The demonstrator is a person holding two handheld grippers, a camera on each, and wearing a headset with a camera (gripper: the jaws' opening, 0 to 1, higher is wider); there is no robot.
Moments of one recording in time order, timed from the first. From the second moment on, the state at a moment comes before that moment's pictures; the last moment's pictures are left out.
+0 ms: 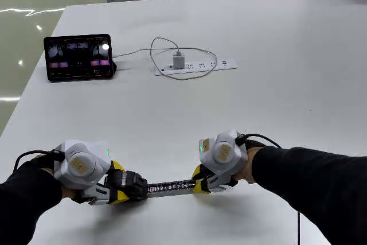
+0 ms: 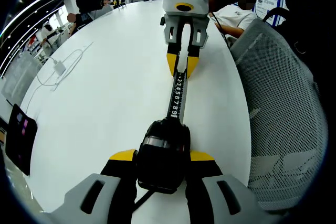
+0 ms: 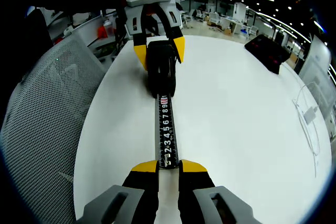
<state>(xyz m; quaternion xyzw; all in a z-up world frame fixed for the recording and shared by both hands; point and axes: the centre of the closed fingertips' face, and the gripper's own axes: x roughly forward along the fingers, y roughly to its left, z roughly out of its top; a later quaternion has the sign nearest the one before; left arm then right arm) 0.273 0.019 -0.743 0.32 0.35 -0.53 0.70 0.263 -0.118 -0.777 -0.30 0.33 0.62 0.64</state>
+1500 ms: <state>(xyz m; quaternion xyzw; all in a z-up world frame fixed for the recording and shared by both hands) 0.274 0.018 -0.743 0.32 0.35 -0.53 0.70 0.266 -0.160 -0.778 -0.31 0.35 0.61 0.64</state>
